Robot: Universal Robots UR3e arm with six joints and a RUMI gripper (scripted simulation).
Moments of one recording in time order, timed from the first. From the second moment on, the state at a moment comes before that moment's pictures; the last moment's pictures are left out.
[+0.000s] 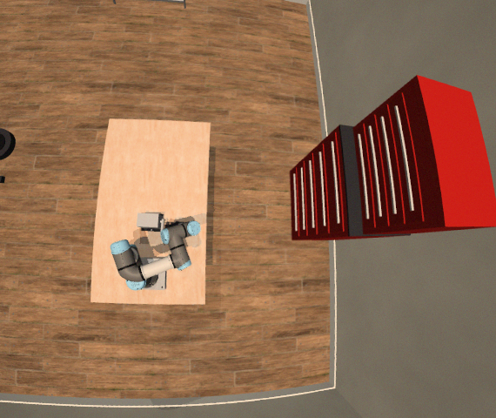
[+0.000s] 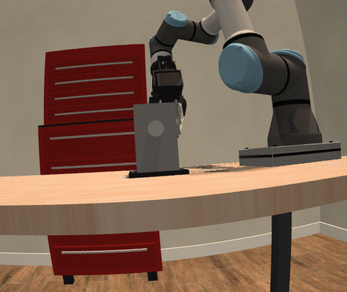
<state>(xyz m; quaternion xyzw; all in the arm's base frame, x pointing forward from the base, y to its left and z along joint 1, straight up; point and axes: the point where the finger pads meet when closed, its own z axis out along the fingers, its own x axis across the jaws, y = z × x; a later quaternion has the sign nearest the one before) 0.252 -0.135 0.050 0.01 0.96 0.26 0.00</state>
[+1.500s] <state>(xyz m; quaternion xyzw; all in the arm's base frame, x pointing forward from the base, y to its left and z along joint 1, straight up) 0.276 -0.136 0.086 0.01 0.97 0.26 0.00</state>
